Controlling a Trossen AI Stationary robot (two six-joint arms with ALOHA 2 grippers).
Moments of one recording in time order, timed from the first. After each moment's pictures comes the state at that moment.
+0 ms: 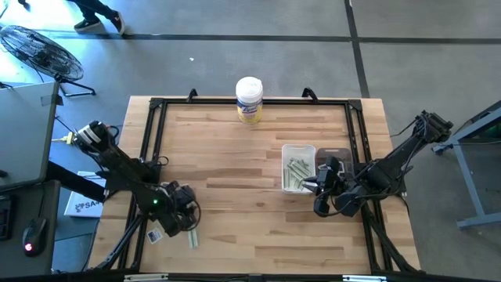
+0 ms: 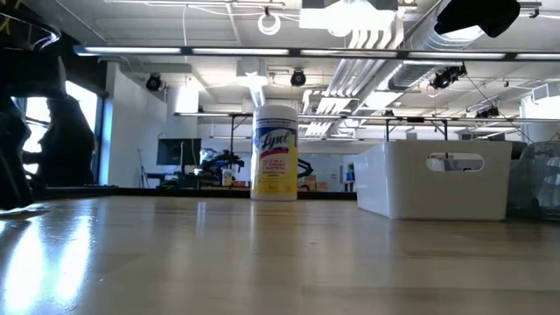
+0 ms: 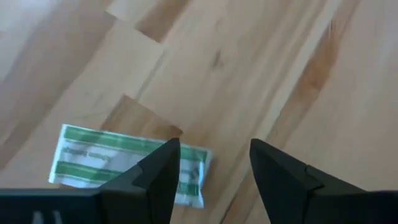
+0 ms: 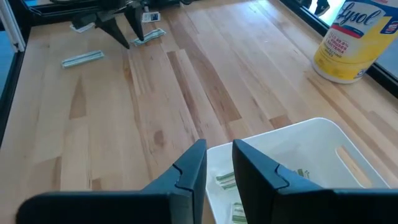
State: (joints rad) left arm -0.83 1.42 0.60 -0.53 -0.53 -1.36; right arm 0.67 1.12 0.89 -0.63 0.77 0.73
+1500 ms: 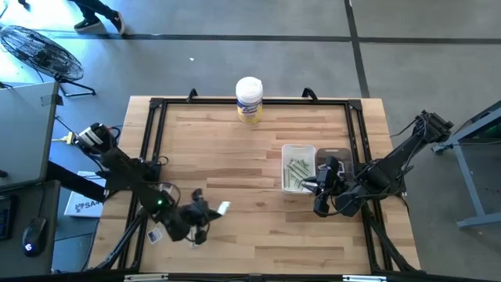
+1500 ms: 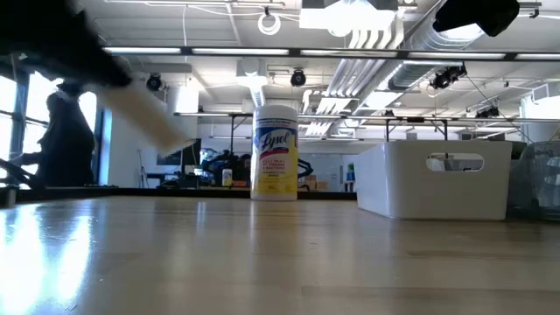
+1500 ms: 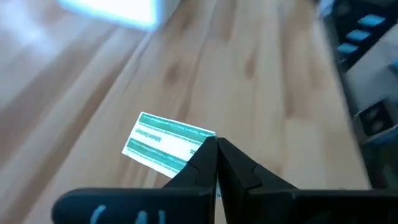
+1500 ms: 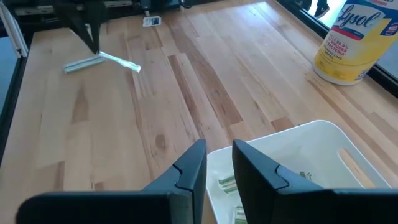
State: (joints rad) left arm -0.78 1.45 0.70 0.03 -0.70 -0.78; right arm 0.67 1.12 0.89 -0.62 0.78 0.73
